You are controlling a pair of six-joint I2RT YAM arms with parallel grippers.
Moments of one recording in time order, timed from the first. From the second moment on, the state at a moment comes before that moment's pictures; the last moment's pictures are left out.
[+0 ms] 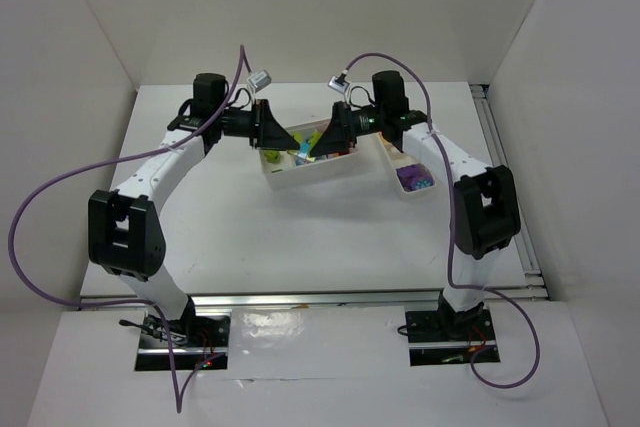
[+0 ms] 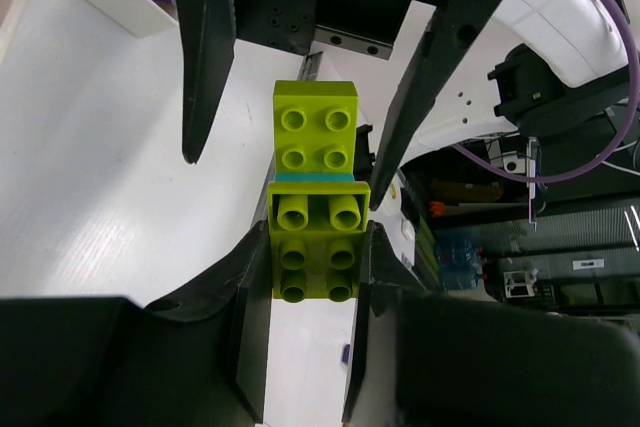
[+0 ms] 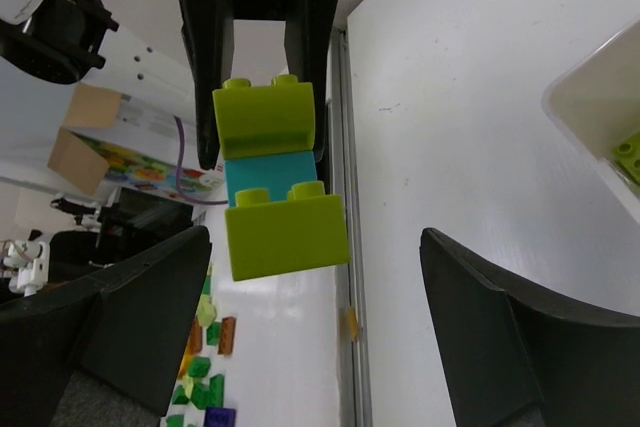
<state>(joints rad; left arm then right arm) -0.19 1.67 1.40 -0.25 1.27 -0.53 0.36 1.81 1.47 -0.11 -1.30 0.41</state>
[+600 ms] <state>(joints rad) -0.15 1.67 1.37 -0.23 1.25 -0.53 0.36 1.83 1.48 -0.06 -1.22 0.47</state>
